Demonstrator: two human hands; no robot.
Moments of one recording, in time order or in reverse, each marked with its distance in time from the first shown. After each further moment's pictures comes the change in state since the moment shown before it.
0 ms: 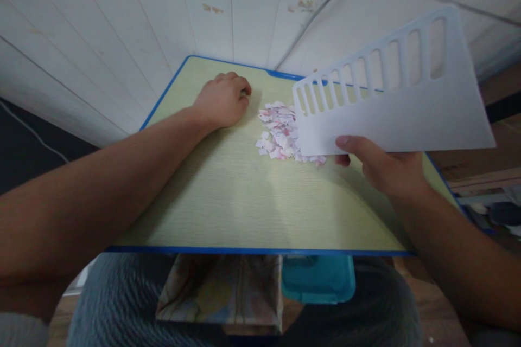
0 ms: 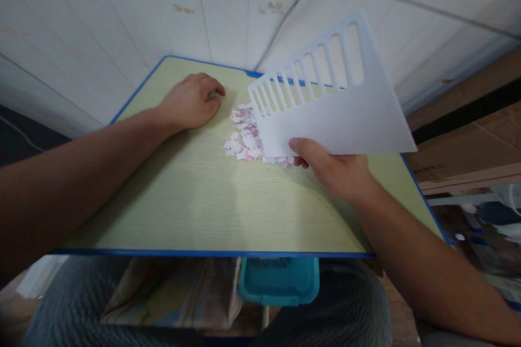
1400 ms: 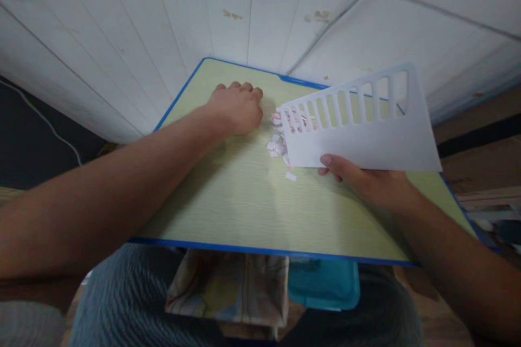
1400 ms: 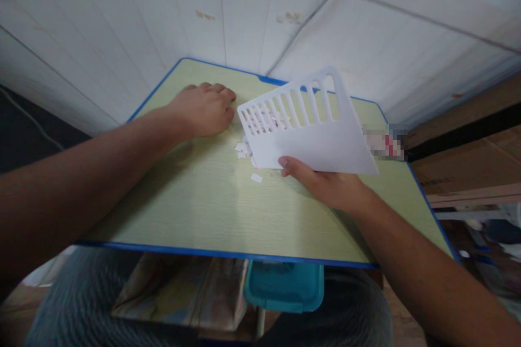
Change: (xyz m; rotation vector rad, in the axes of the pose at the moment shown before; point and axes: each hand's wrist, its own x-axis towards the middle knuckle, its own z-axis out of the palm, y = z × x) left_hand -0.024 0.052 -0.037 0.213 -0.273 -0.137; right_hand -0.001 -0.002 0.022 -0.349 -0.080 -0.147
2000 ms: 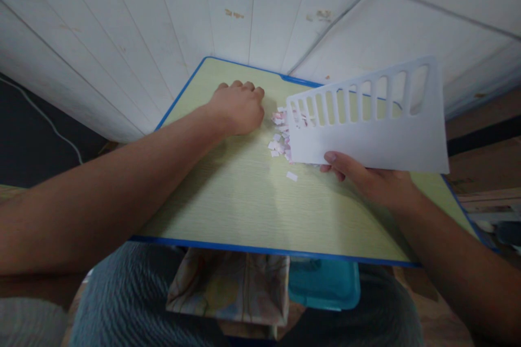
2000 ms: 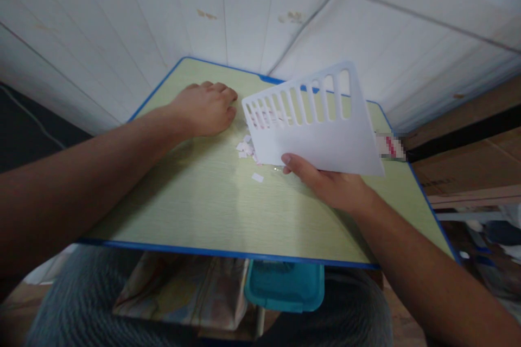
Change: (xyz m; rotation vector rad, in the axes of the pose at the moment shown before) left_hand 0.000 -0.004 0.004 -0.102 0.017 -0.003; right_hand -0.001 0.001 0.001 0.004 0.058 0.017
